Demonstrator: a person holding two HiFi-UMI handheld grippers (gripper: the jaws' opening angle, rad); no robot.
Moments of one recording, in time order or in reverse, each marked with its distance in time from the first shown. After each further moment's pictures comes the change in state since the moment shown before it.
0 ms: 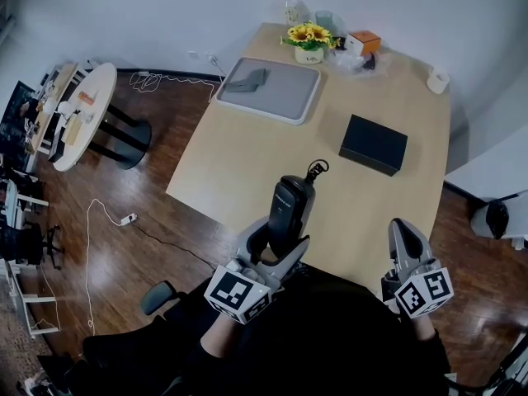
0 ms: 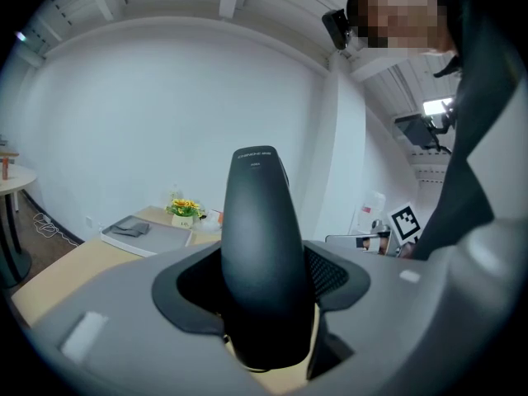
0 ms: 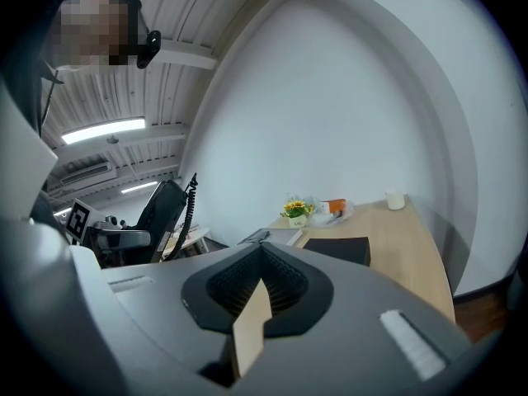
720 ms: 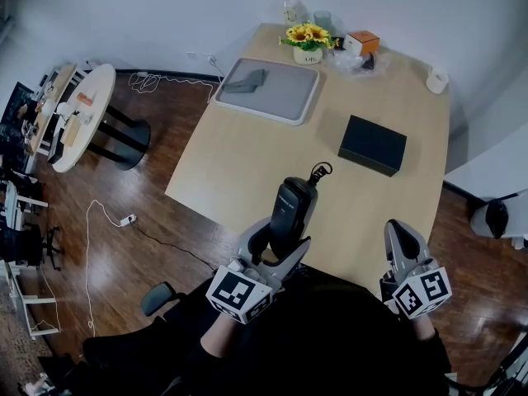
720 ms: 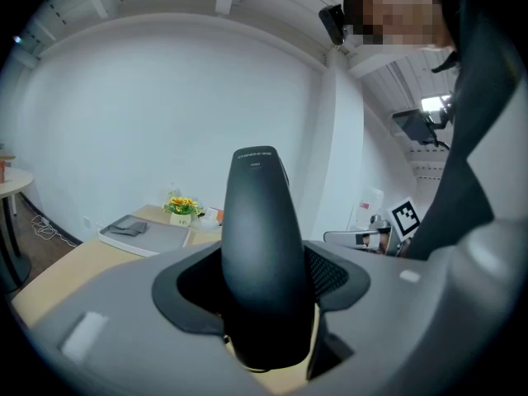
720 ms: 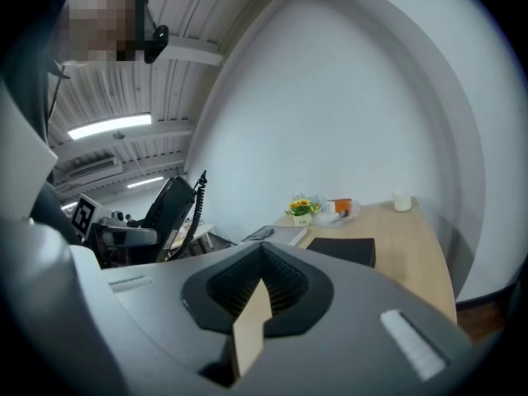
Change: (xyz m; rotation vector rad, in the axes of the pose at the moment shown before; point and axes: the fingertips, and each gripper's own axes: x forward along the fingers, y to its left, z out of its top) left arm 0.002 0.001 -0.004 0.019 0.022 -0.018; right arm 0.005 0.012 -0.001 -0.033 0.023 0.030
